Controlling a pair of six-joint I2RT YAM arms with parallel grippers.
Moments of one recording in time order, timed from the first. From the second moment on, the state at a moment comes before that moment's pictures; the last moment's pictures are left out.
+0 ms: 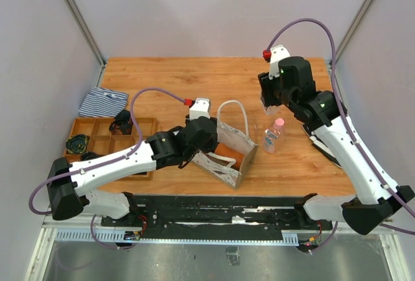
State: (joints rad) left arm -1.07 1.29 1.08 -0.44 -0.57 -0.65; right arm 0.56 1.26 1.56 -0.83 0.29 -0.06
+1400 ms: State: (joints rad) left arm -1.14 1.42 0.95 -0.39 -0.79 -0.69; right arm 0.28 1.50 1.29 -0.59 0.08 0.05
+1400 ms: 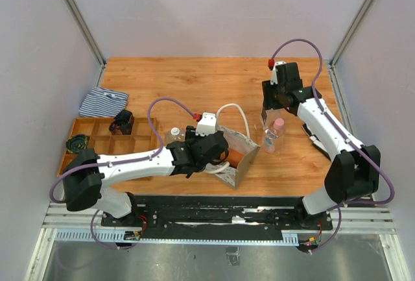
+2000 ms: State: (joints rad) left arm -1.11 1.43 0.96 -0.34 -0.73 -0.62; right arm 0.24 1.54 1.27 -0.54 0.02 0.06
